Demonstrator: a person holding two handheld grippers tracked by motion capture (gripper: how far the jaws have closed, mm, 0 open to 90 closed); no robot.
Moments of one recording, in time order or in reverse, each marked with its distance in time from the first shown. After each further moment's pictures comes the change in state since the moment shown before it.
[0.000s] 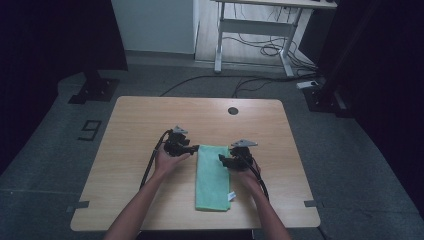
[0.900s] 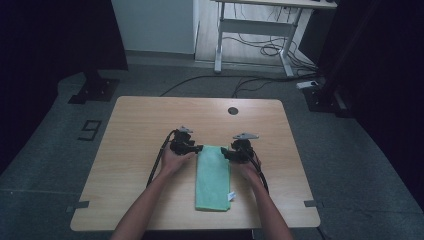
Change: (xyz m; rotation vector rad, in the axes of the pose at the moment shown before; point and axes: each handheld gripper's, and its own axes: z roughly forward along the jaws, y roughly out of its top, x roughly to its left) left arm 0.004 0.001 0.031 0.035 -0.018 -0.045; right arm -0.020 0.013 0.016 0.001 -0.019 0.040
